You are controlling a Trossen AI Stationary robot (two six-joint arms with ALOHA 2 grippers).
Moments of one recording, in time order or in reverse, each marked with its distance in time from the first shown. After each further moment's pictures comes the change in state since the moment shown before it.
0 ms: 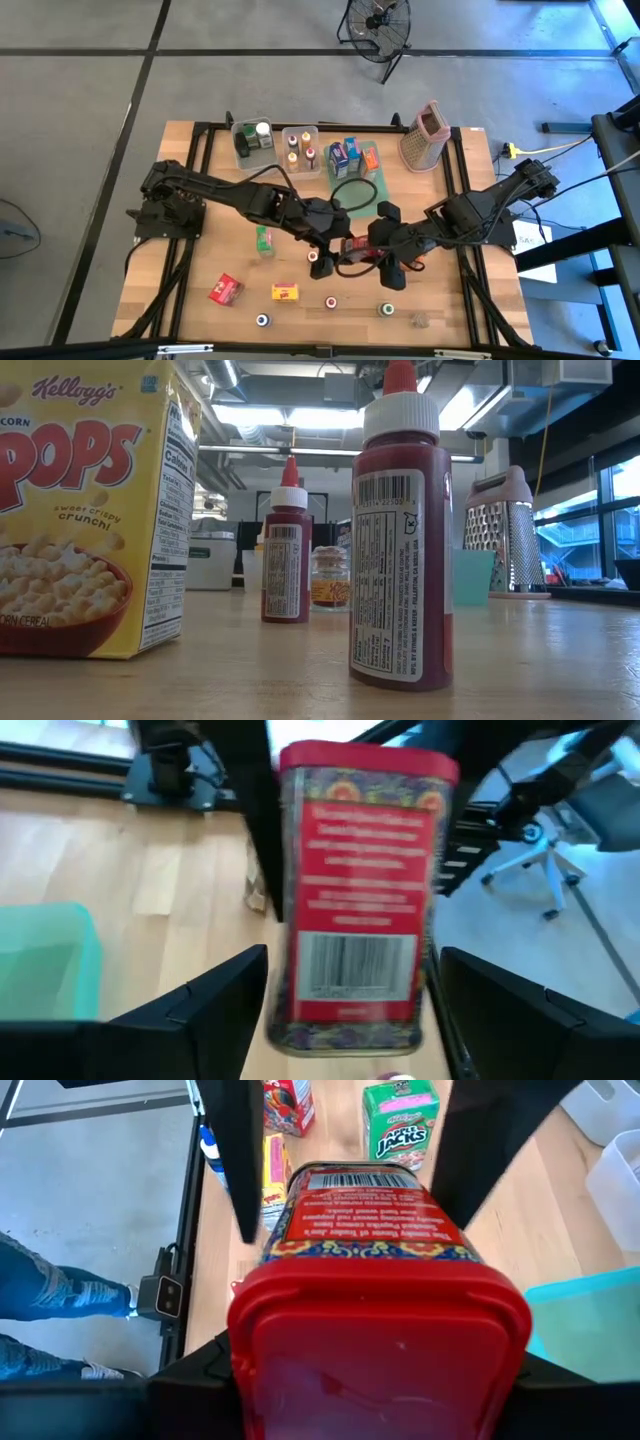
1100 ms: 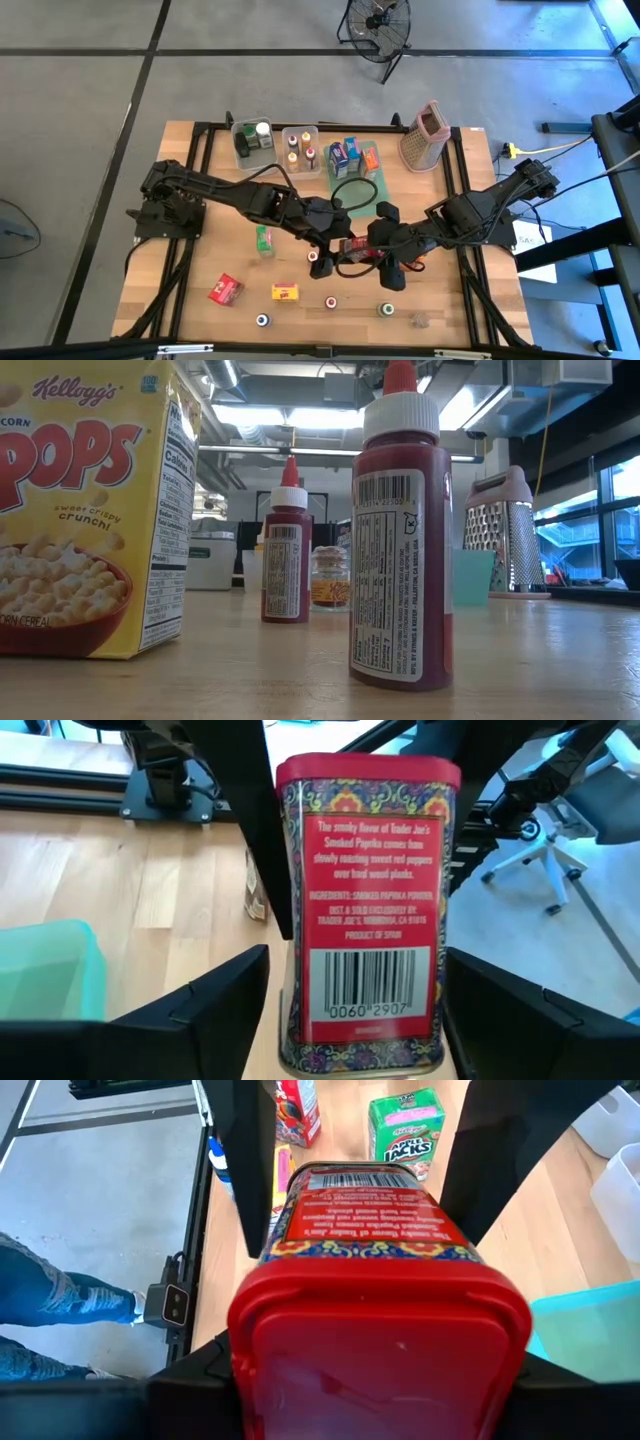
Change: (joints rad) left arm 0.003 0.000 0.000 0.012 0.005 0.042; right arm 0.000 -0.001 0.000 0.026 0.000 -0.008
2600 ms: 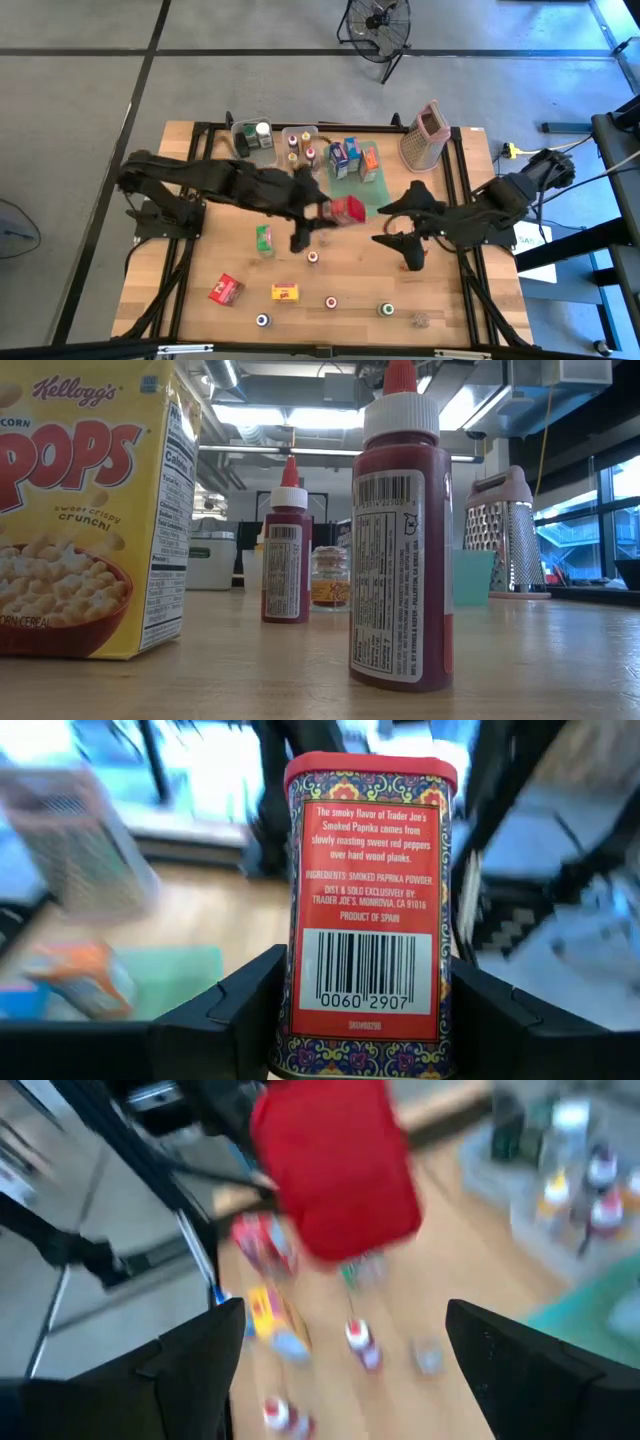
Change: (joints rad) left arm 0.004 -0.212 0.001 -0.093 -0.230 -0.001; right arm 0.075 -0.182 0.002 0.062 0.306 0.242
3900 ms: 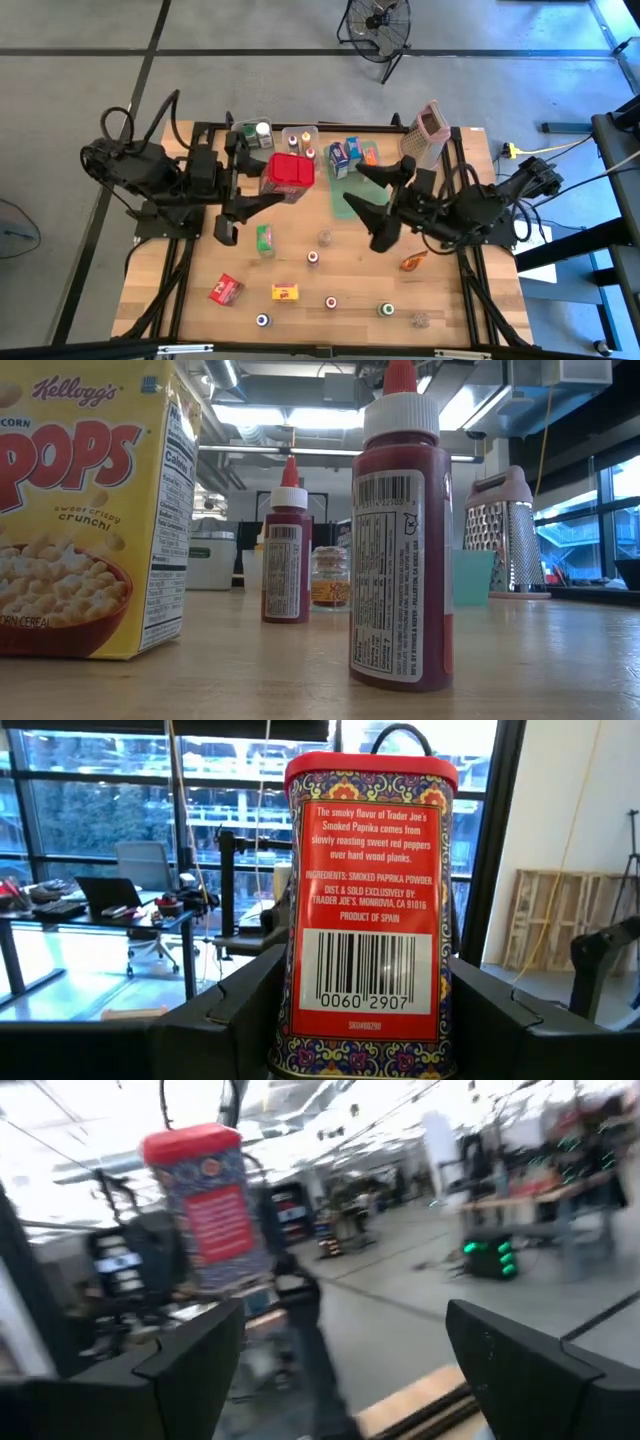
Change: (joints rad) left arm -0.250 -0.265 -0.001 0.336 -0.351 0.244; right arm -0.050 0.144 -0.001 1.021 0.341 -0.631
